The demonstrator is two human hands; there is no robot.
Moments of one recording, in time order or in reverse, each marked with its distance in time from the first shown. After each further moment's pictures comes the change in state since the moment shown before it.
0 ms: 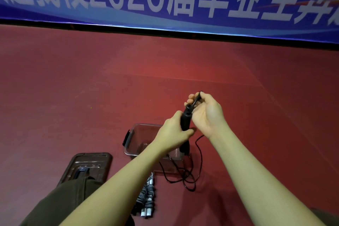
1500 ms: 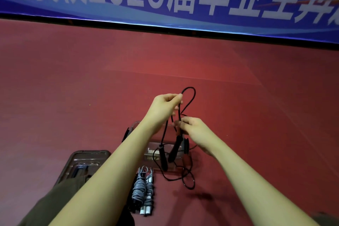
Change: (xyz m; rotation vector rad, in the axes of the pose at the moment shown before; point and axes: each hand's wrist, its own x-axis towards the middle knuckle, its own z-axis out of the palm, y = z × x) left_hand 0.026 0.007 -0.042 -0.529 0.099 -0.081; right_hand -0.001 0.033 -0.044 -1.245 -0.283 -0.003
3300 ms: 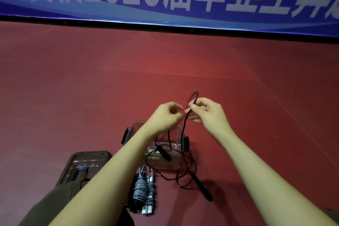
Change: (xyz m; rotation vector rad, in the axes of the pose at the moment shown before) left_hand -0.001 -0.019 0.004 0.376 -0.126 0.047; right_hand -0.005 -0.014 -0.029 0.171 0.284 -0.116
